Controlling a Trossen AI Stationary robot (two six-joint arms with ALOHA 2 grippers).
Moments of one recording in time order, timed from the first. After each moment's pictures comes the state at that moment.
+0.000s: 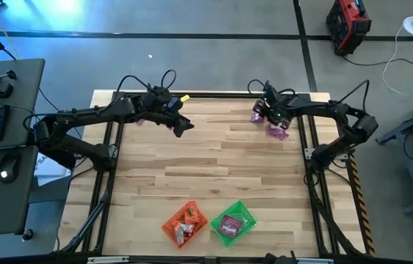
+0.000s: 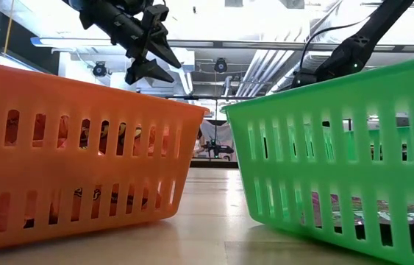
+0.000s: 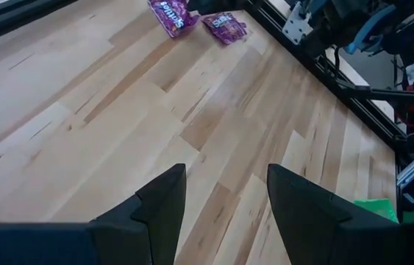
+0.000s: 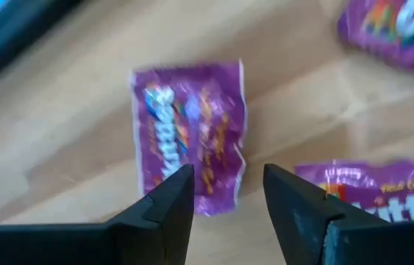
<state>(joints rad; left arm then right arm) 0.40 1.31 0.99 -0.34 0.22 -0.43 -0.79 1.52 0.75 -0.40 0.09 1.23</state>
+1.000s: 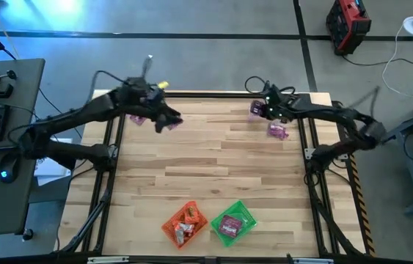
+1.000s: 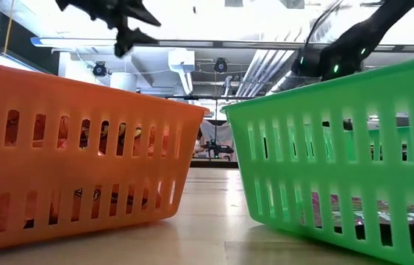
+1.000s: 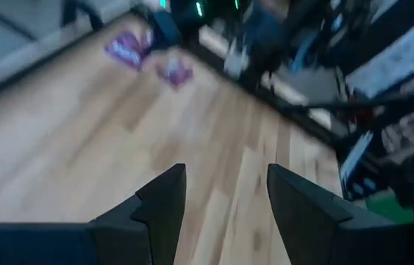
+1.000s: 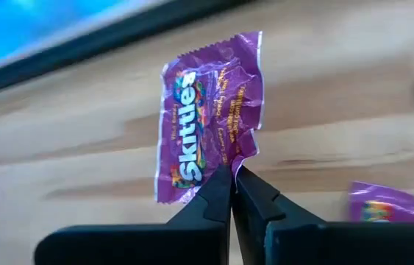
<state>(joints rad) 0.49 1.09 0.99 -0.39 0.40 -0.31 -0.73 1.39 0.75 -0.35 0.09 0.98</state>
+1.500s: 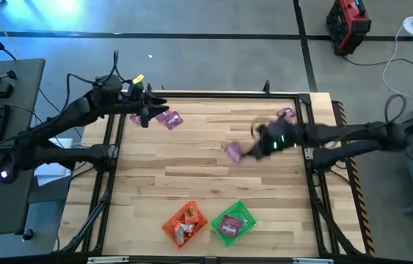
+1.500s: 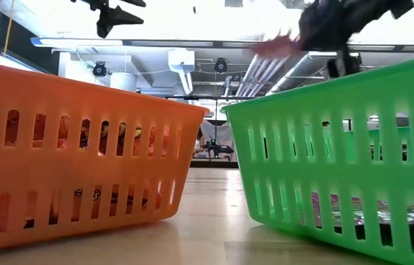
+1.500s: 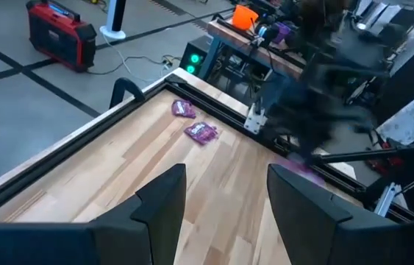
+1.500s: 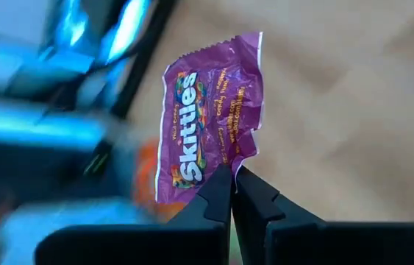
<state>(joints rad) 0.52 0.90 0.99 -0.40 0.26 -0.30 -0.01 1.04 0.75 -0.30 -0.16 1.04</state>
